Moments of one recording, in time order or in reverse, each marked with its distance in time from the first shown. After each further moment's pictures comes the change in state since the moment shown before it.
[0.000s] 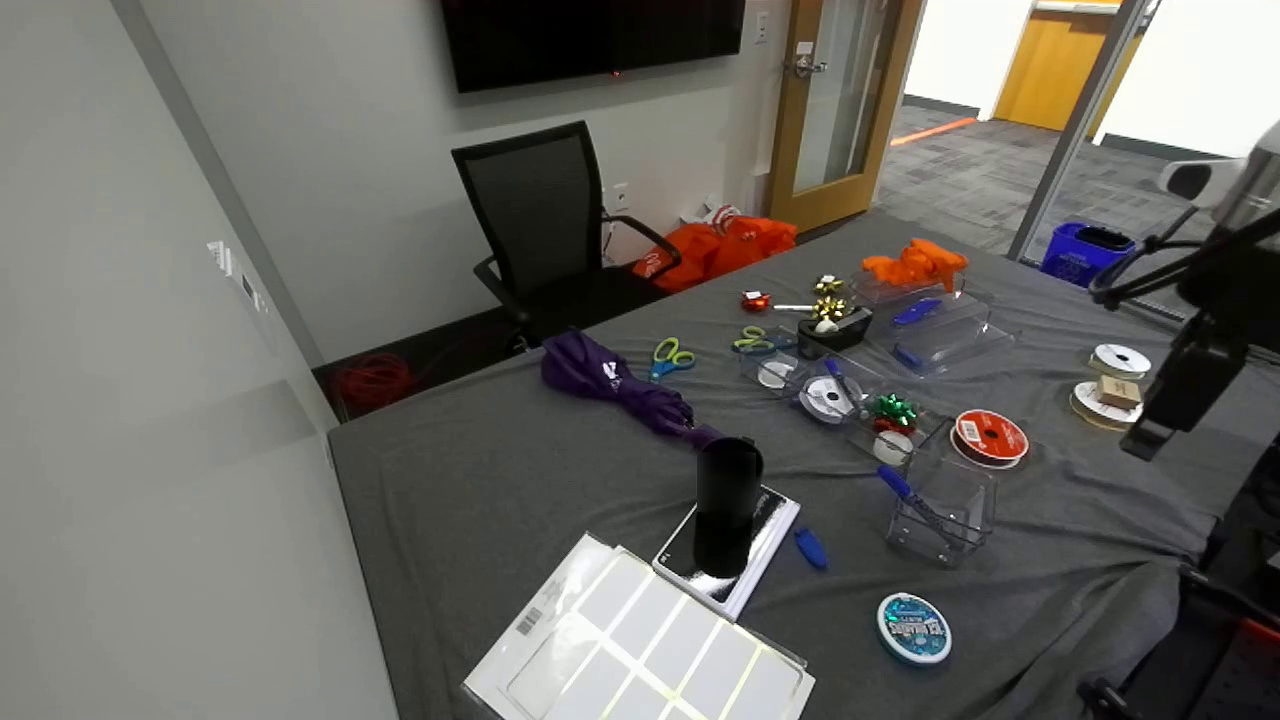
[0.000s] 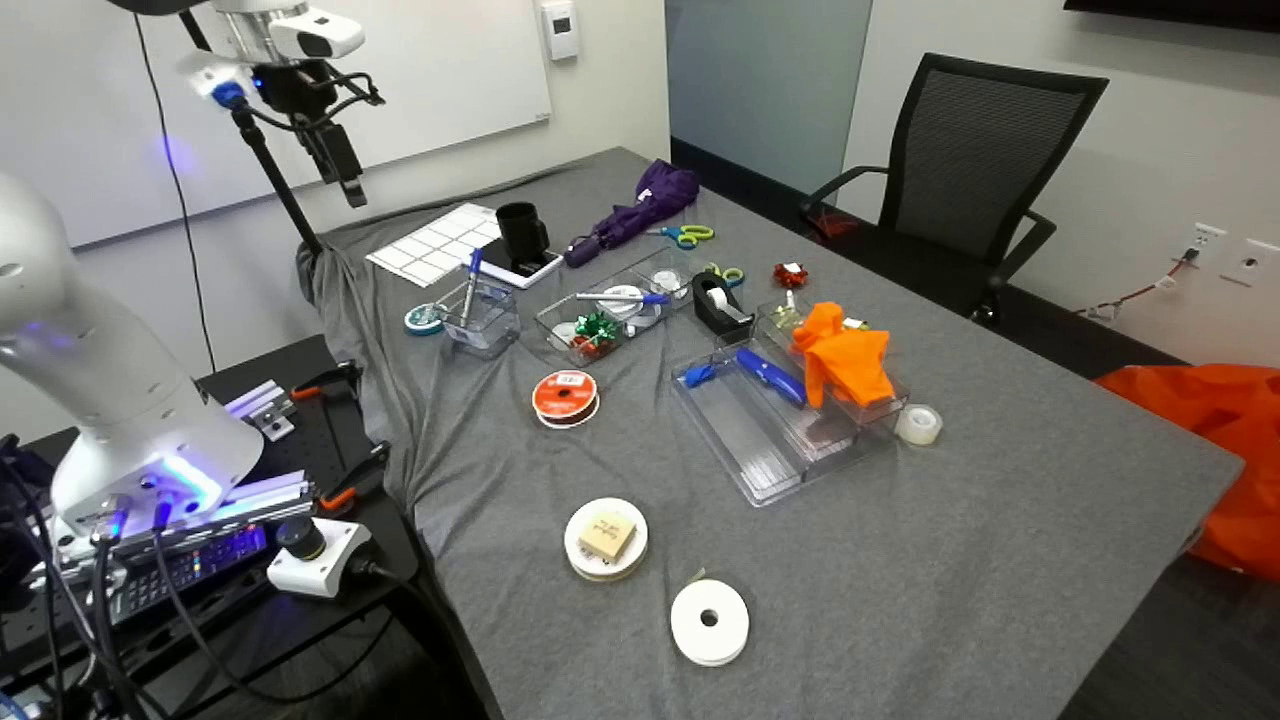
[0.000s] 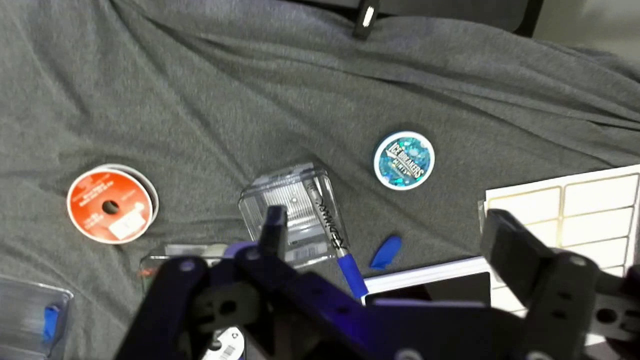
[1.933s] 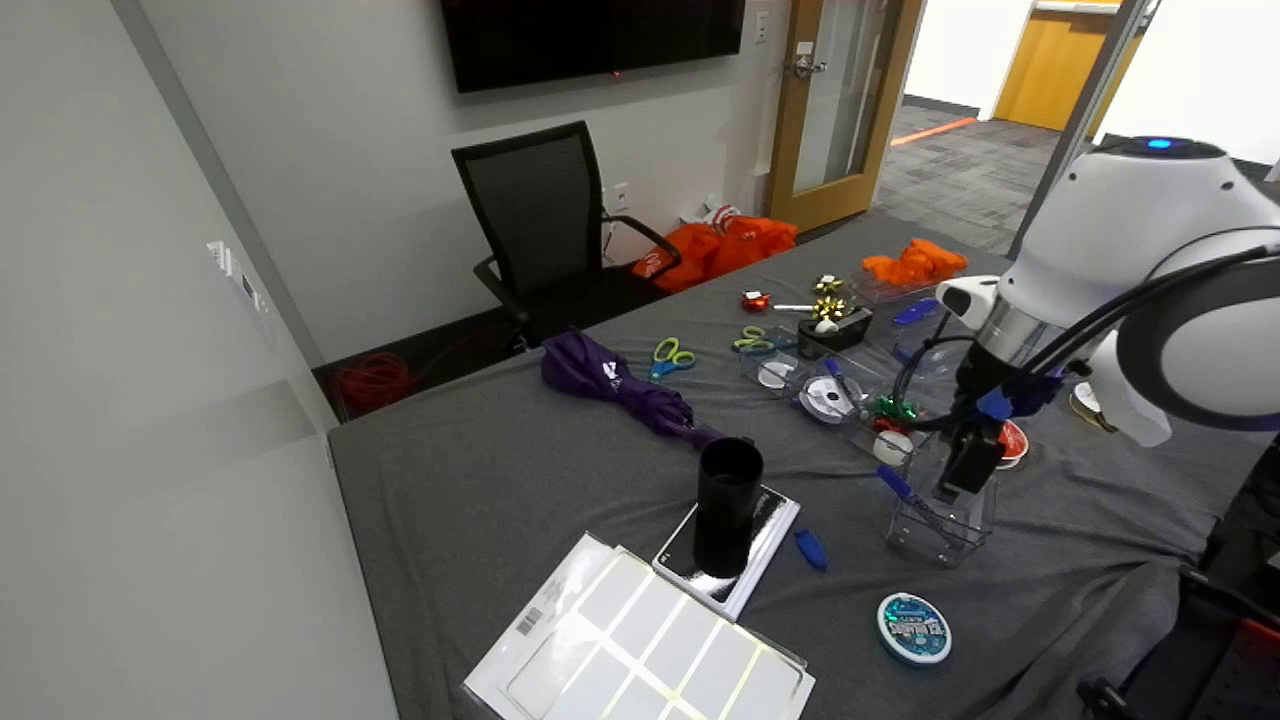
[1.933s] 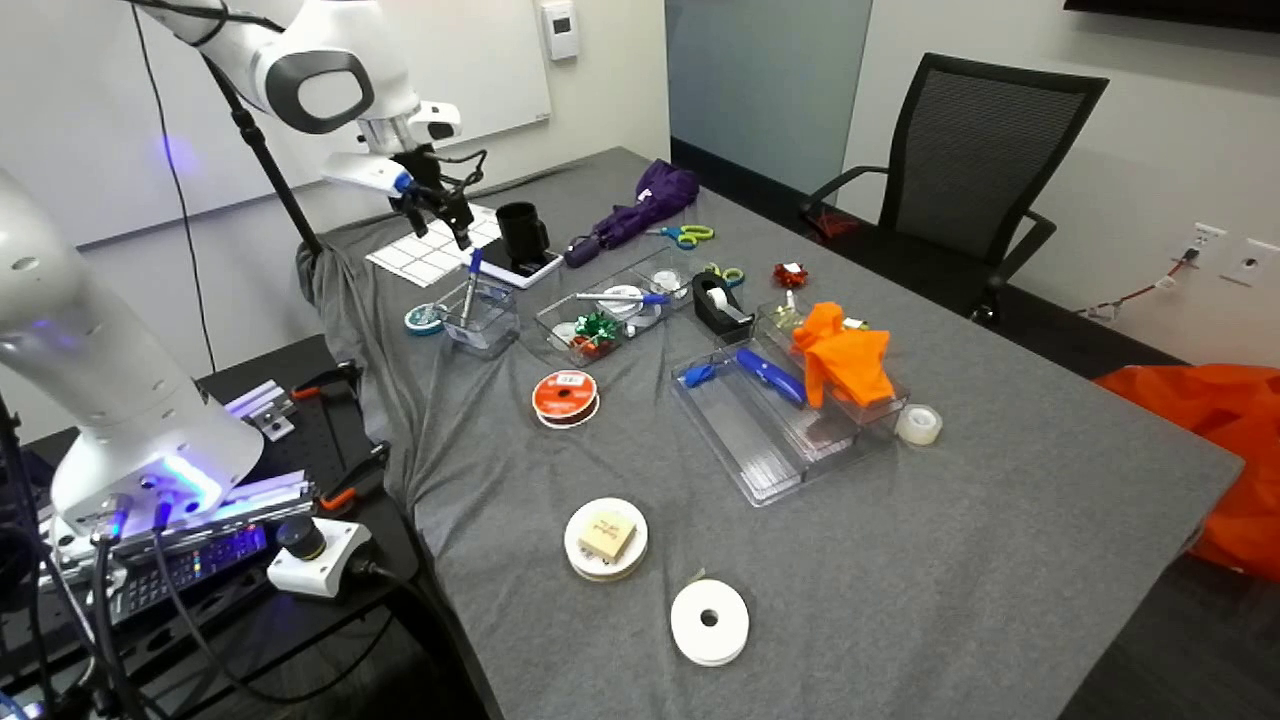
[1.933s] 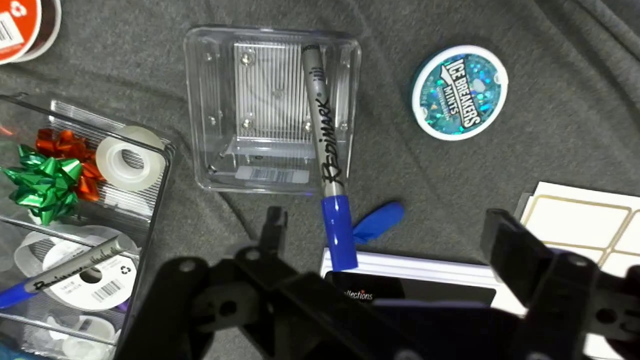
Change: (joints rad) arm 0.086 0.602 -0.029 0.096 -0.041 0.583 -0.281
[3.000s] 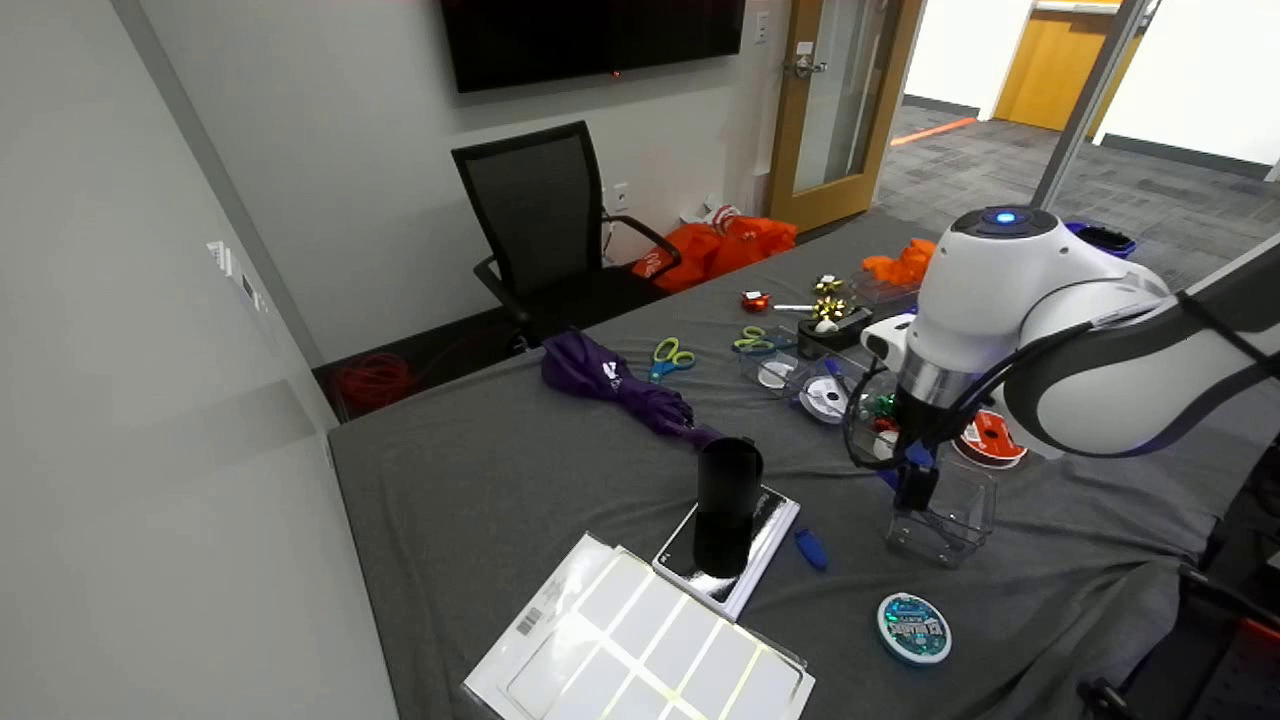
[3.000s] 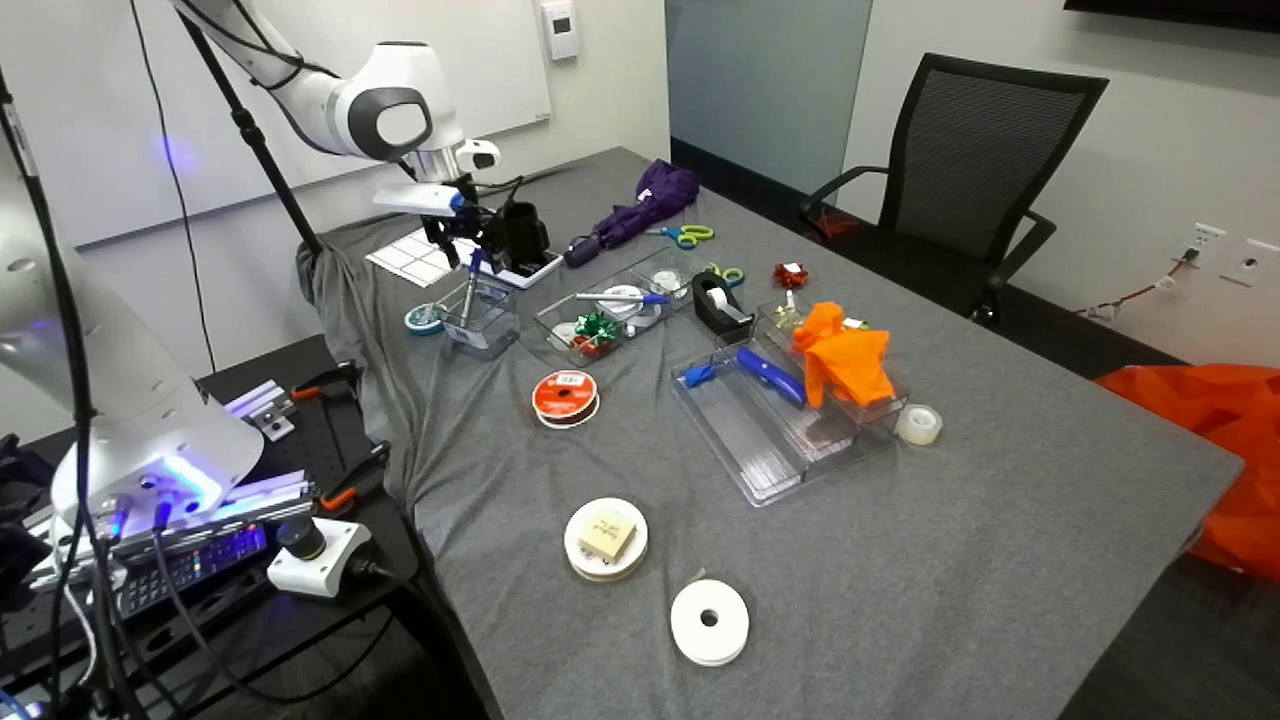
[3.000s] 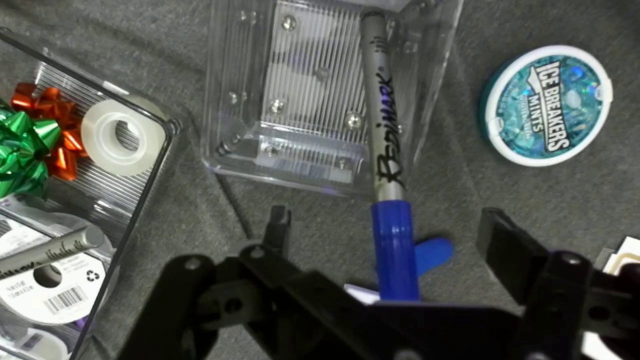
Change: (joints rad) arm -0.025 0.293 0.016 0.182 -0.221 0.013 0.058
